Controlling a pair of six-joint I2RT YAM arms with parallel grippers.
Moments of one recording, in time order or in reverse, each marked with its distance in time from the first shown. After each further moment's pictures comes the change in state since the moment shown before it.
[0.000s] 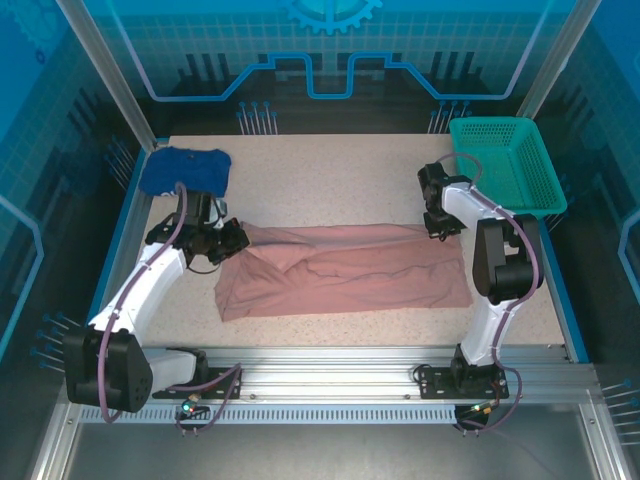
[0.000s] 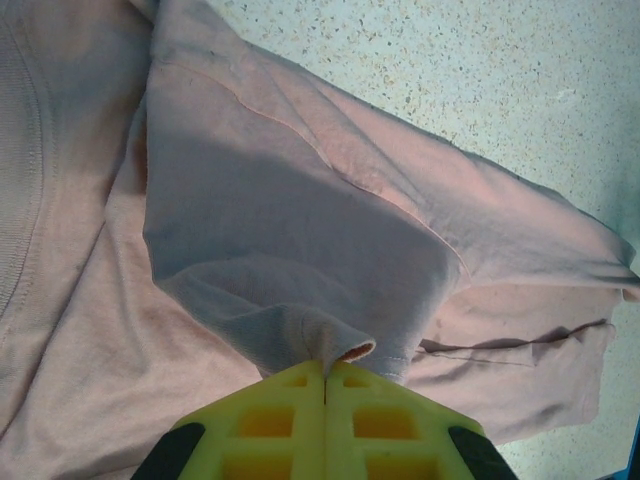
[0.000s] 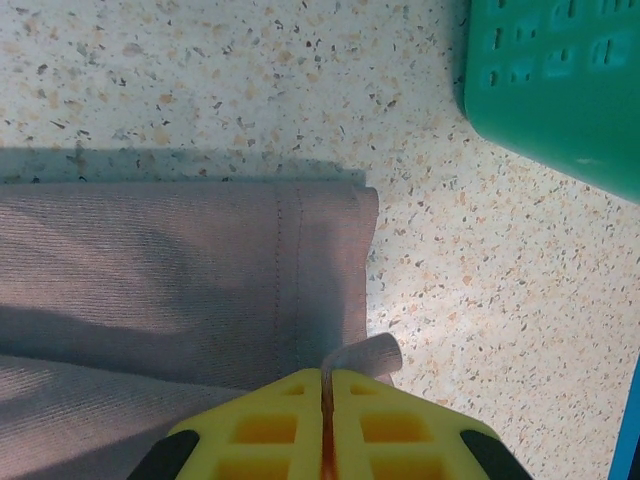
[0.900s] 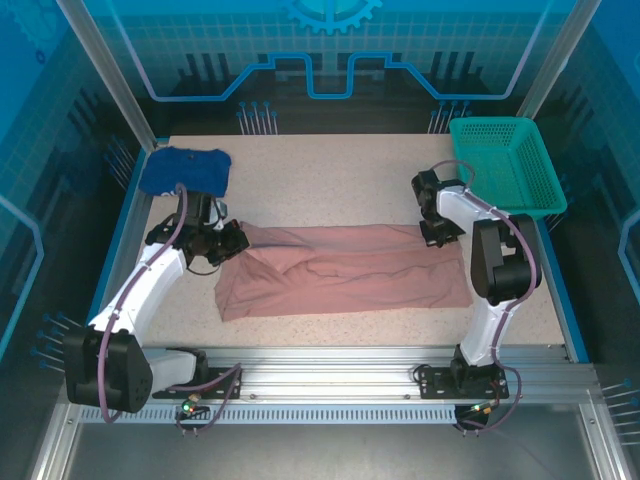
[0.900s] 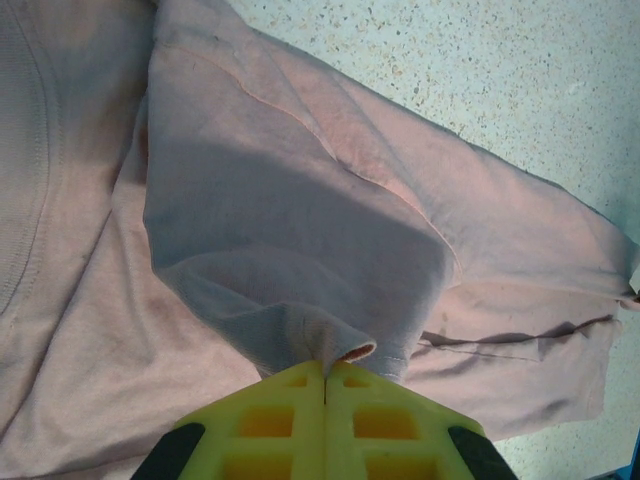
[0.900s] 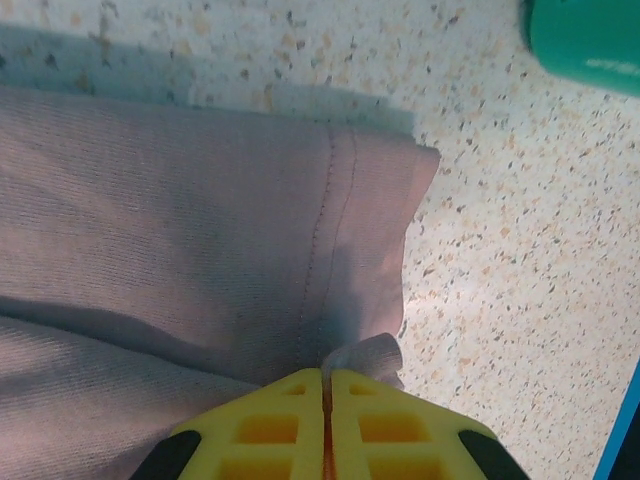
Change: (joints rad) left arm 0.000 -0.004 -0.001 -0.021 0.000 0.004; right arm 0.034 -0.003 -0.040 -0.055 0.003 0.013
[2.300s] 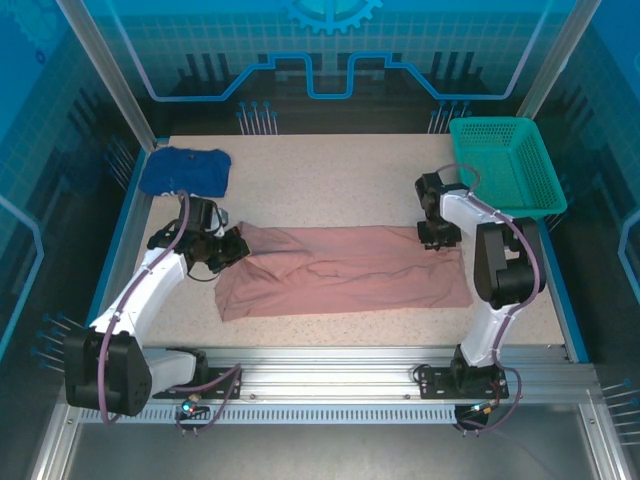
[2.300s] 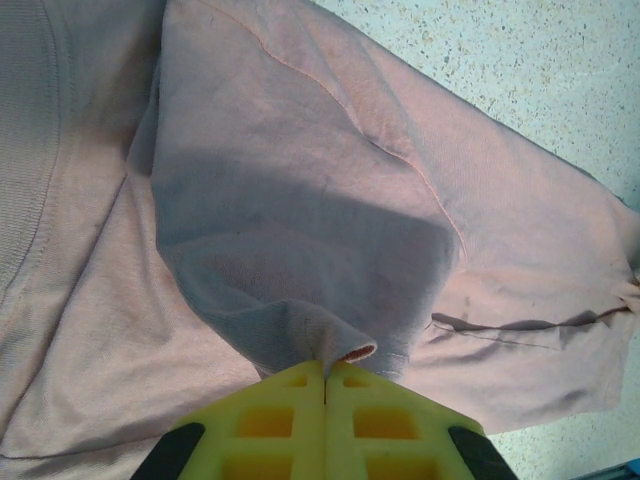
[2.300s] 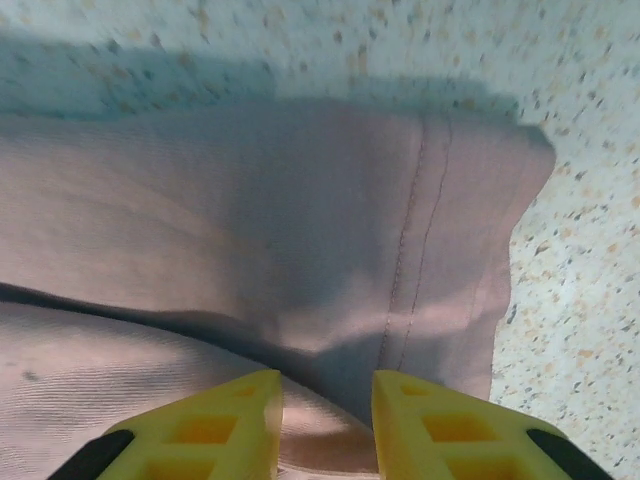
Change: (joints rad) left arm -0.005 -0.013 -0.051 0.002 0.000 -0.001; right arm -0.019 -0.033 -0.059 0.046 -0.177 0.090
